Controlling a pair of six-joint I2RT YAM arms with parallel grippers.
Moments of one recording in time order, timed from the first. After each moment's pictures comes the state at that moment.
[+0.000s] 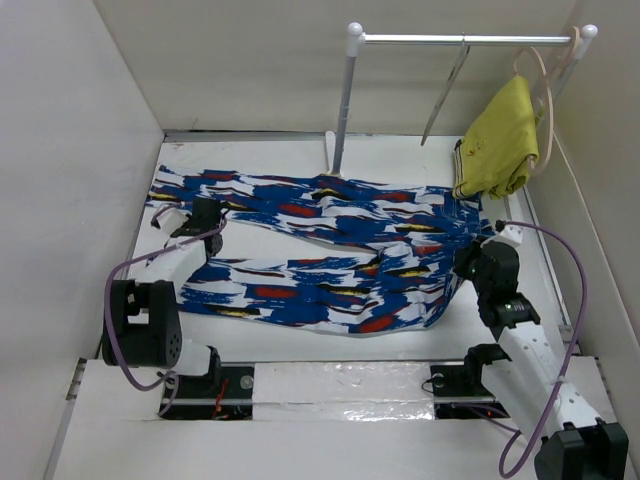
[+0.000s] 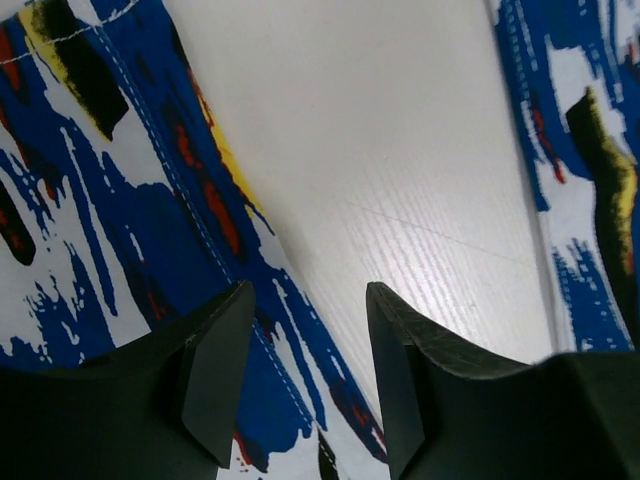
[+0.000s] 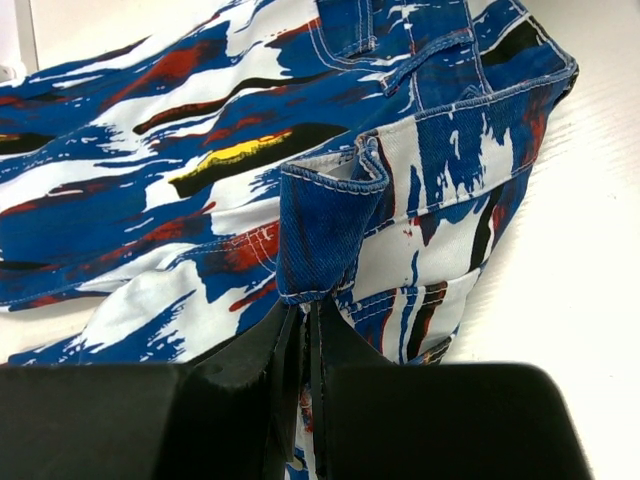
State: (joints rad) left arm -0.06 1.40 0.78 -0.39 -0.61 -1.02; right arm 0.12 0.67 0.38 -0.14 0.19 0.48
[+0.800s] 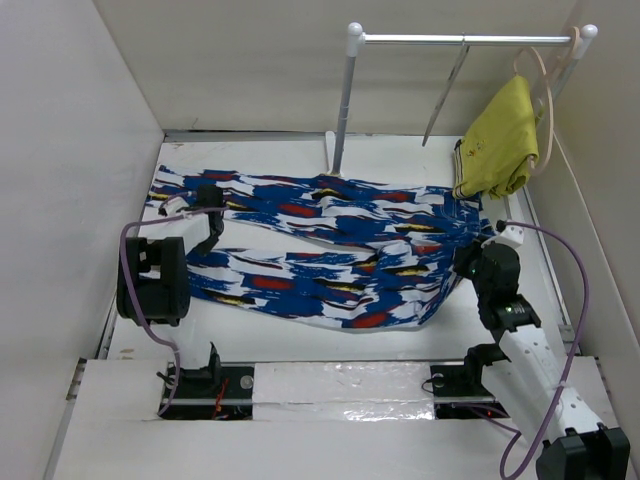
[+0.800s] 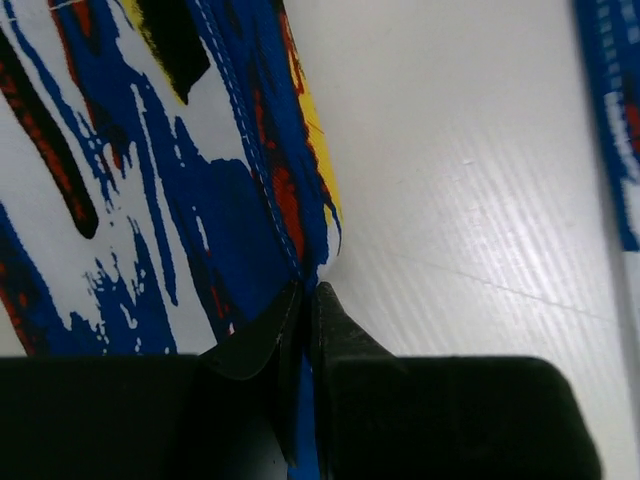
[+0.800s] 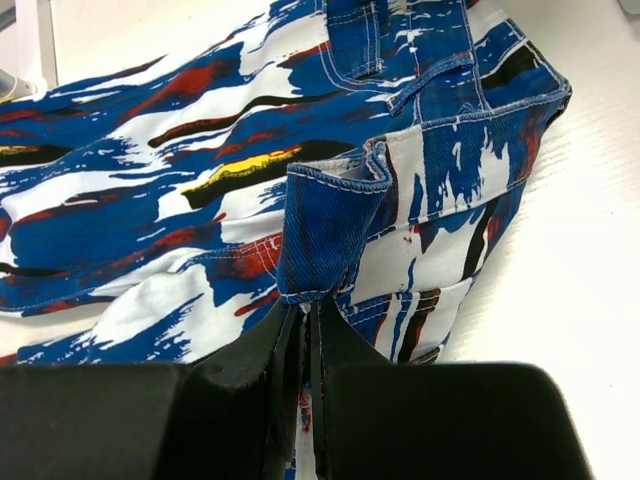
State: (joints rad) left arm -0.02 1.69 0.96 -0.50 -0.58 -0.95; right arm 0.14 0.63 0.38 -0.13 0.22 0.47
